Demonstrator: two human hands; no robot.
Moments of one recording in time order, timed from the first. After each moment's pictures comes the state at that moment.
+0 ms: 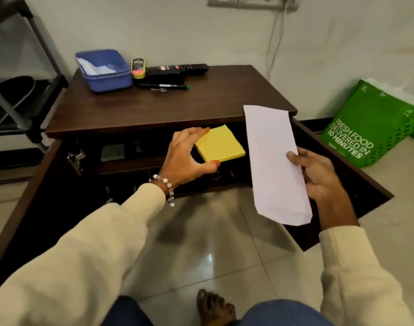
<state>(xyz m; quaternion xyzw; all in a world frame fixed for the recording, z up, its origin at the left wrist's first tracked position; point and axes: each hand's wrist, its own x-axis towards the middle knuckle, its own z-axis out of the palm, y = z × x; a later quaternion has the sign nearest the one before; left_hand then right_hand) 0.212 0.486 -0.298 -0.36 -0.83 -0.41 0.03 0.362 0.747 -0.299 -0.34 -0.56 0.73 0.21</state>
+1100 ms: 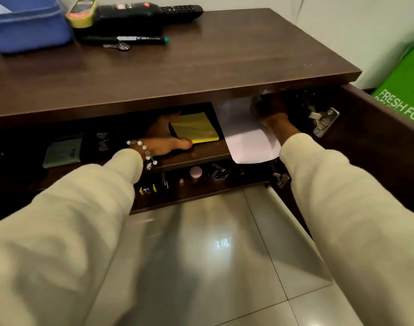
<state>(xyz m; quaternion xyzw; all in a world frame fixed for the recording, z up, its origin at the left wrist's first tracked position) 0.043 0.549 -0.408 -0.25 -0.88 -0.39 -0.14 0.107 0.827 -0.402 -0.35 -0.93 0.05 0.11</state>
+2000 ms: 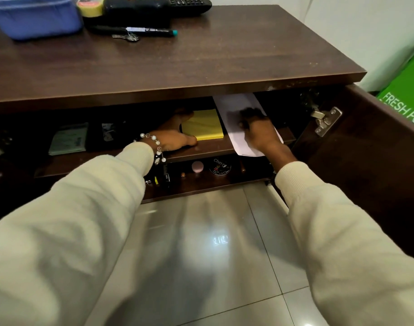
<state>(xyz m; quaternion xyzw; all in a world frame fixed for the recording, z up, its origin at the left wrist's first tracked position) 0.049 0.559 -0.407 -0.27 -0.90 -0.30 -0.17 0.130 0.780 -0.429 -0.14 -0.98 0.09 0.11</state>
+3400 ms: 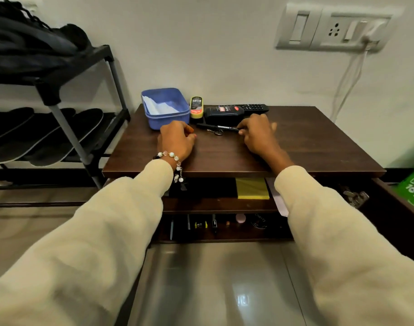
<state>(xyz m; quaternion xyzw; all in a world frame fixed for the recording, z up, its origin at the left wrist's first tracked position) 0.029 0.437 -0.251 -0.10 -0.92 -0.36 0.14 0.057 0.647 -0.246 -0.08 -0.97 0.13 0.19</state>
